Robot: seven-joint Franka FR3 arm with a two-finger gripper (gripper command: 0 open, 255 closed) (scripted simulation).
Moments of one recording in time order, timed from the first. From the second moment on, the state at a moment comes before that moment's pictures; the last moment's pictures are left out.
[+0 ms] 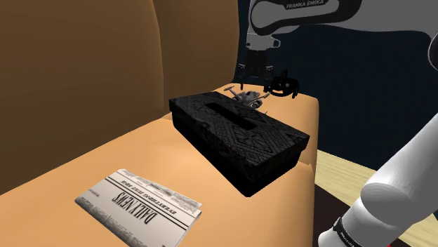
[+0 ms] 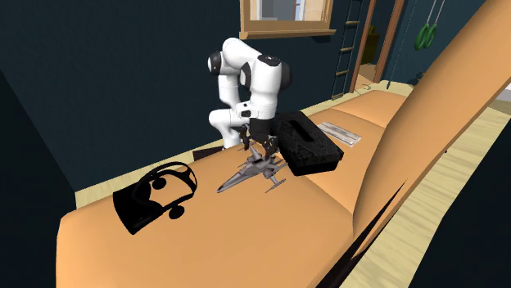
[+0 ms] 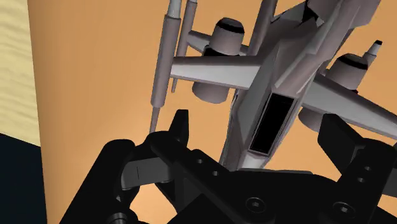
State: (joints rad) arm -0.26 -0.06 0.23 -1.79 -0.08 1.67 0.96
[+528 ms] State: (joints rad) arm -0.28 0.07 0.20 -1.71 -0.09 1.67 1.14
